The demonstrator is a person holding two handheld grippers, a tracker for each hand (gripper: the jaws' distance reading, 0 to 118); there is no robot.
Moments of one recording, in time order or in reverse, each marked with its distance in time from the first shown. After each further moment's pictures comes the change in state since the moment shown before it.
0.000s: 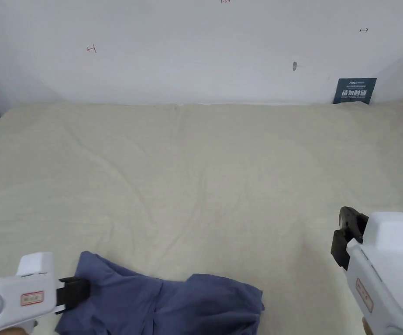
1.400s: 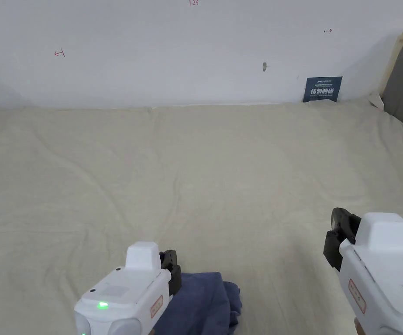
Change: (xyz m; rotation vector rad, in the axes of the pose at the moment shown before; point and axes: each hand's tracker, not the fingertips) left arm 0.172 -0.050 -0.062 0.348 -0.119 -0.248; right arm 0.027 -0.005 0.020 -0.004 -0.055 -0.036
